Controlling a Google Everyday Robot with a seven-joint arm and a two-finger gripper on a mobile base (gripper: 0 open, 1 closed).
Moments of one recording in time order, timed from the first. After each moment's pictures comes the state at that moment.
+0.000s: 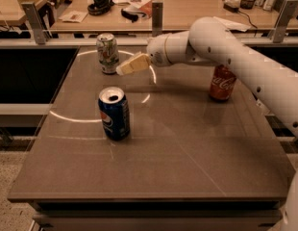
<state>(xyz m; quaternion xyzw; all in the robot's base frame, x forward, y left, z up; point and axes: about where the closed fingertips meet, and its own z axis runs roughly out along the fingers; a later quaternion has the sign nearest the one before) 0.738 0.034 0.886 -0.43 0.71 0.24 0.50</state>
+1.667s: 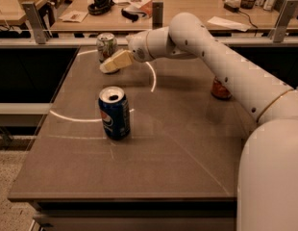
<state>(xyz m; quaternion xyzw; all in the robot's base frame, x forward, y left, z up) 0.759 0.095 0.882 -0.48 0.67 0.29 0.49</state>
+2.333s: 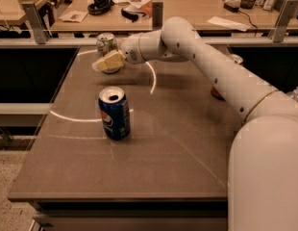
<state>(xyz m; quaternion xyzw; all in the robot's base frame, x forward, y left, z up) 0.763 0.121 0.875 -0.47 0.66 0.32 0.49</state>
